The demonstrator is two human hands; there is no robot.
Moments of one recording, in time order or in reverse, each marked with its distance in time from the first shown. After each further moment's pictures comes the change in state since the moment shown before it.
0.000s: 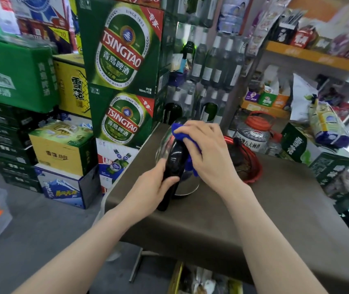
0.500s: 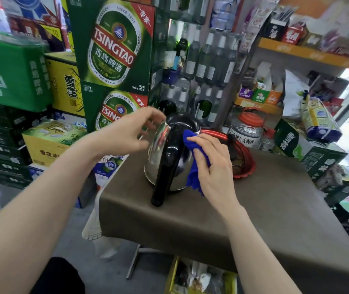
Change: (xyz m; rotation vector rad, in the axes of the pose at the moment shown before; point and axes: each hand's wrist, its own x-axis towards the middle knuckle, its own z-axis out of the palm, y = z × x) left_hand 0.067 0.034 -0.096 0.227 -0.274 0.097; right_hand -0.053 0.008 0.004 0.218 0.163 0.258
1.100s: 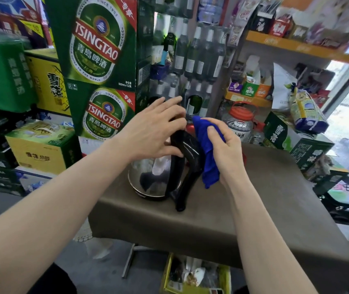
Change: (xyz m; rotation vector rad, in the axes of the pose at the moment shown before) left_hand 0.050 0.026 0.047 0.716 0.201 0.487; right_hand 0.035 0.026 -0.026 0.486 0.056 0.387
